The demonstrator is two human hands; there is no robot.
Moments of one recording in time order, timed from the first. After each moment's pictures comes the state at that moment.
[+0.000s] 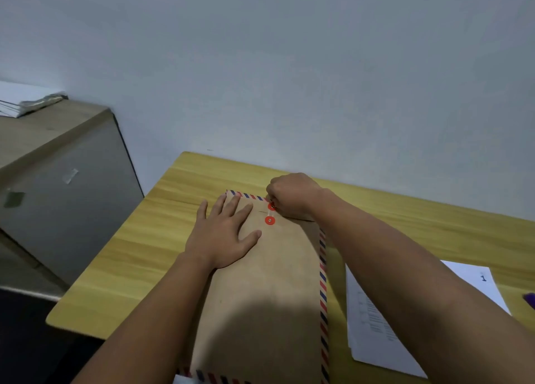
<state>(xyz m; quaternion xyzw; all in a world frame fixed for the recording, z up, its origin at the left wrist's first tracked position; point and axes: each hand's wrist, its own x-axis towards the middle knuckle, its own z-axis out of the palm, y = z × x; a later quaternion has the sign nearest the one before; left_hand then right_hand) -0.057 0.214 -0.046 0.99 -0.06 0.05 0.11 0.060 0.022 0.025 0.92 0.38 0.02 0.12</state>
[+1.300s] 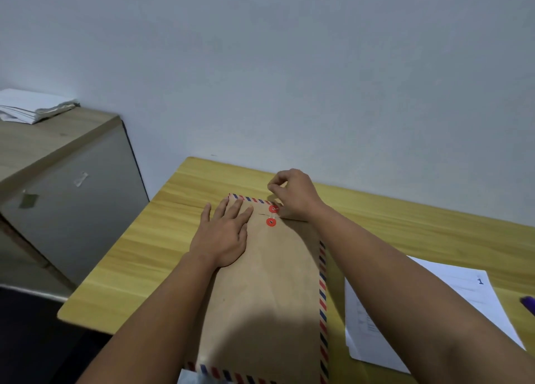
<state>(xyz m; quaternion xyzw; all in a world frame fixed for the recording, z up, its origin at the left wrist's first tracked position) -0.057 0.214 -0.043 0.99 -0.06 0.04 0.10 0.039 0.028 0.030 0.93 0.15 0.03 -0.34</state>
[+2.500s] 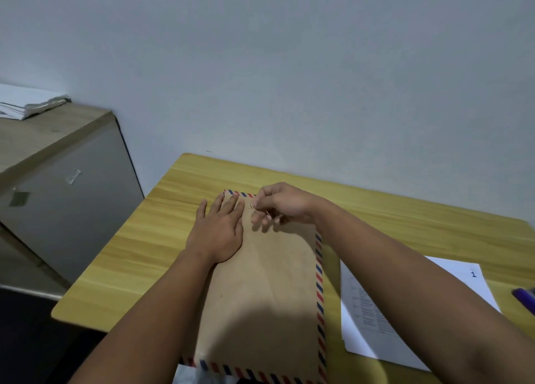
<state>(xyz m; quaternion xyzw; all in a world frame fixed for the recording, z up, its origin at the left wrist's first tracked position) -0.054 0.214 -0.047 0.99 -0.05 0.05 0.10 0.015 0.030 0.040 0.79 0.12 -0.34 -0.50</state>
